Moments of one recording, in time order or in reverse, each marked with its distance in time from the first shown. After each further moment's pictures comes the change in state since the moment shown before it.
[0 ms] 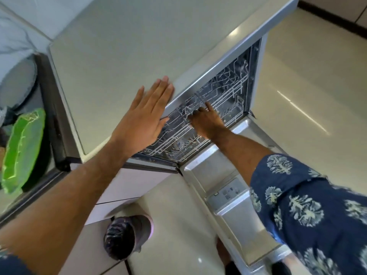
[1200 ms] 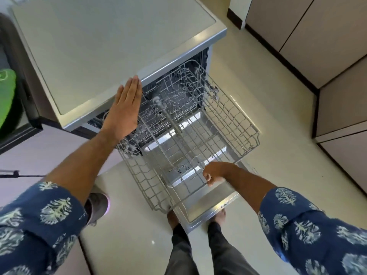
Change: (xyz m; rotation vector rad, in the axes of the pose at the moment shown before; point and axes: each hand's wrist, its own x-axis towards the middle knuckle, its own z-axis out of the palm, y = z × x) left_hand -0.038 0.077 -0.023 -0.168 -0.069 -0.224; right_hand -0.299 0.024 -0.003 0.390 -0.915 -0.119
